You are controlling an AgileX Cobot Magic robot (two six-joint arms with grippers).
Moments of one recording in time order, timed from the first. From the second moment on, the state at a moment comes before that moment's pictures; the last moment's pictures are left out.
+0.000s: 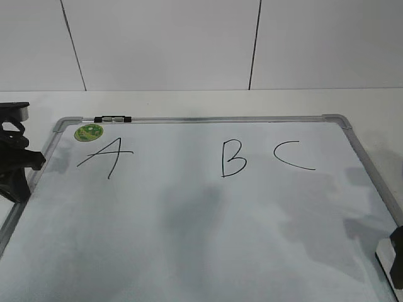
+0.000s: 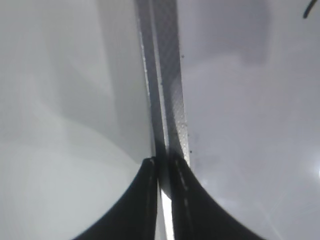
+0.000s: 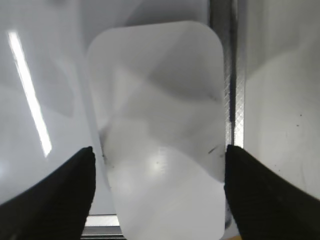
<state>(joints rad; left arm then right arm) -0.05 1.87 -1.12 -0.16 0.82 0.14 0.09 1.34 -0.66 0.09 0.95 0.12</state>
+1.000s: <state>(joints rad) -0.05 1.87 -1.12 -0.16 0.82 0.14 0.09 1.41 -0.66 0.07 0.92 0.12</state>
